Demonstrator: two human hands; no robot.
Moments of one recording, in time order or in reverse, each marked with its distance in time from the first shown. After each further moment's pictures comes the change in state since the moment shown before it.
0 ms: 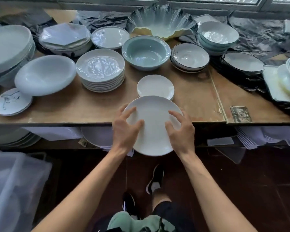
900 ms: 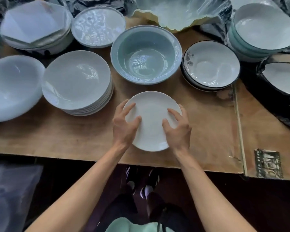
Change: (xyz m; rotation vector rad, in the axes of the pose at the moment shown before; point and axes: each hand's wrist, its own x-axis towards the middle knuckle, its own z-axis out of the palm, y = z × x) left_hand 0.218 -0.052 0.142 0.066 0.035 -0.192; right_hand 0.264 0.080 0.073 -0.059 -0.083 0.074
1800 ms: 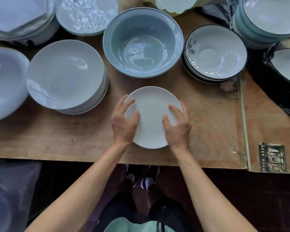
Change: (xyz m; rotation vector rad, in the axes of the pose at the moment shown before) left_hand 0.014 -0.017 0.017 0.032 0.036 0.044; right_hand 0.007 0.024 0.023 -0.024 0.061 0.041
